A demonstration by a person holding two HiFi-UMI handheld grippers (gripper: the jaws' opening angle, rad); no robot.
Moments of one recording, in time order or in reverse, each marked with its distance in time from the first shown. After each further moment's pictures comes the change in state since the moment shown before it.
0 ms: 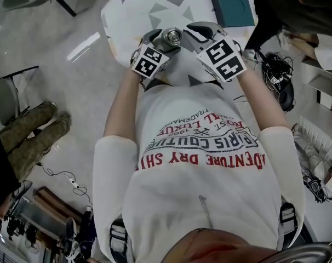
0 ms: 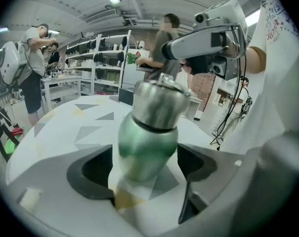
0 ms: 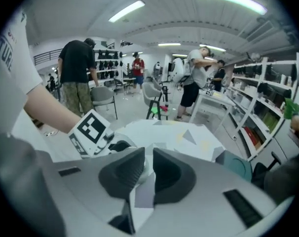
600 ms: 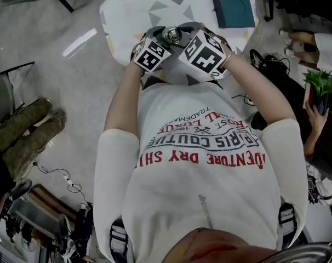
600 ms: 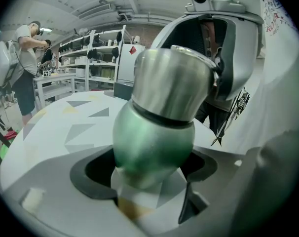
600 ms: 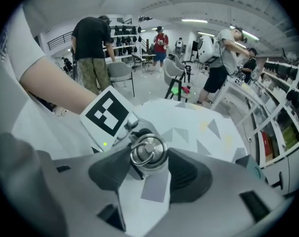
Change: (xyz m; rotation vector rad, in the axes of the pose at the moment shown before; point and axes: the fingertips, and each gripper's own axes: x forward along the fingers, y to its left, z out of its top) left arm 0.024 0.000 -0.009 0.037 0.050 -0.036; right arm 0.045 0.041 -0.028 -0.187 0.257 0.182
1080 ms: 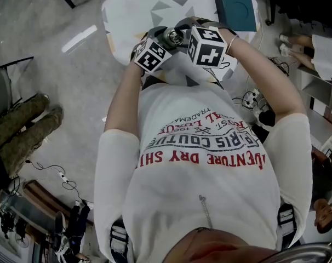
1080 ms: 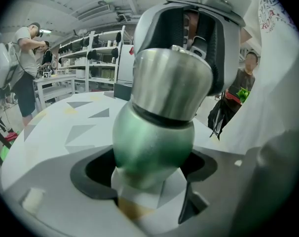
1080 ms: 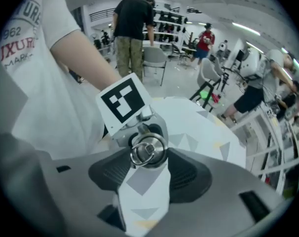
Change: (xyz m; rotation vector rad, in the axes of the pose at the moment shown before) left arm -0.001 -0.001 0.000 0.008 -0.004 0.008; right arm 0.000 0.008 -0.002 -0.430 0.113 0.185
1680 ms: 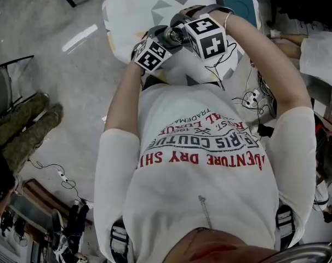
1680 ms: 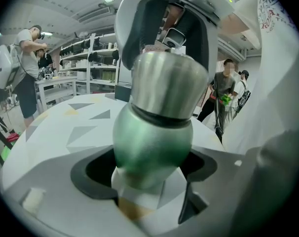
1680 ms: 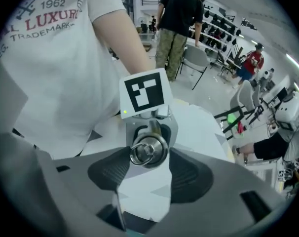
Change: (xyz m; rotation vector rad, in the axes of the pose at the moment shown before) left arm -0.002 -0.002 0.005 0.006 -0.024 0.020; right arm -0.004 0.007 -0.005 -0.470 0.076 0.161
